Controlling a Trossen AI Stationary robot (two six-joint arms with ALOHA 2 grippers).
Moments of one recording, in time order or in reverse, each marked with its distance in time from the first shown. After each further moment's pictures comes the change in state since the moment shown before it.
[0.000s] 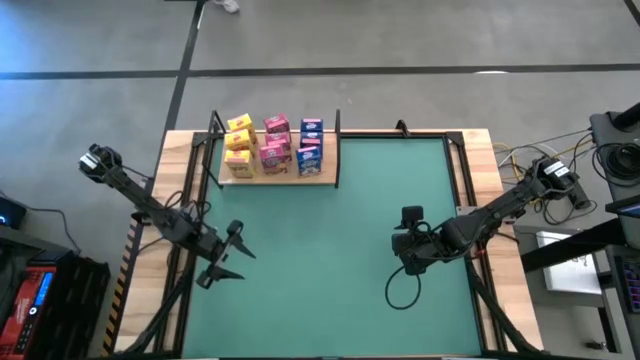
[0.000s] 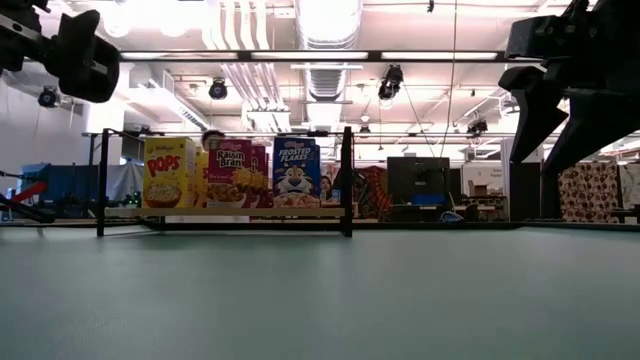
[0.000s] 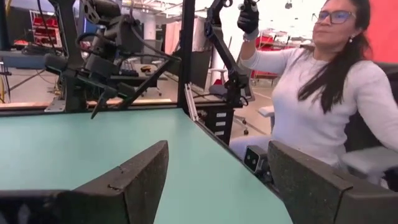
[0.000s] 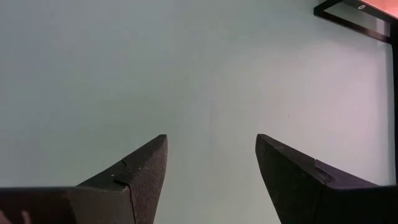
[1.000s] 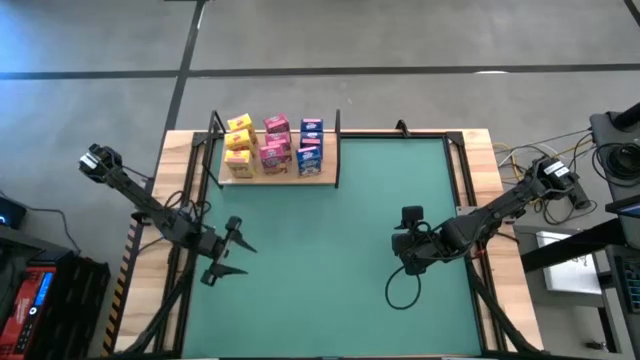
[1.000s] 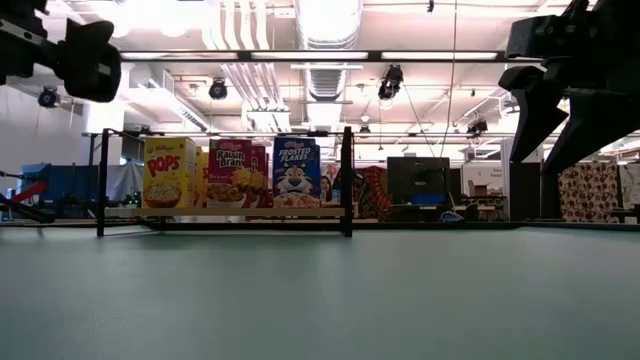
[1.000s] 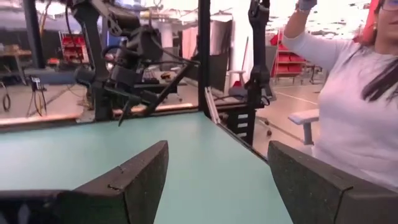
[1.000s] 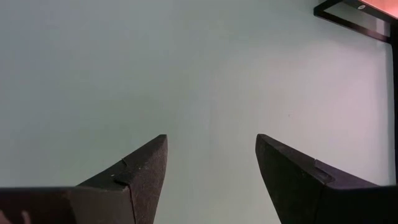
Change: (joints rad) left arm 0.000 -0.004 -0.022 0.028 -0.076 0.095; right arm 0.000 0.000 0.000 0.000 0.000 0.000
